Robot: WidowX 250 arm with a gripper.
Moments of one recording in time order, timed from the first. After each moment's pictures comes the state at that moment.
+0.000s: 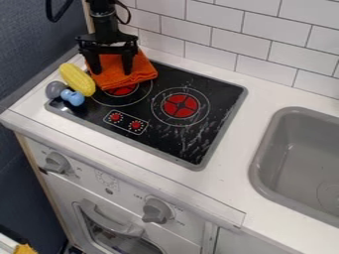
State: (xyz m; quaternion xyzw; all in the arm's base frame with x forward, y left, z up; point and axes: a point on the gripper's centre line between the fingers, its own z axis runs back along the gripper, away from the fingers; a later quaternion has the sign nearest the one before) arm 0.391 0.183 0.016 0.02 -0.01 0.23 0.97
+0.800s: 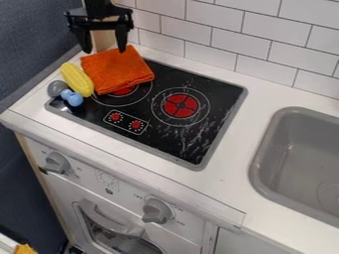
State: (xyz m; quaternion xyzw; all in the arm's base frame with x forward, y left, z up) arm 0.385 0.176 0.079 0.02 -0.07 0.25 0.97
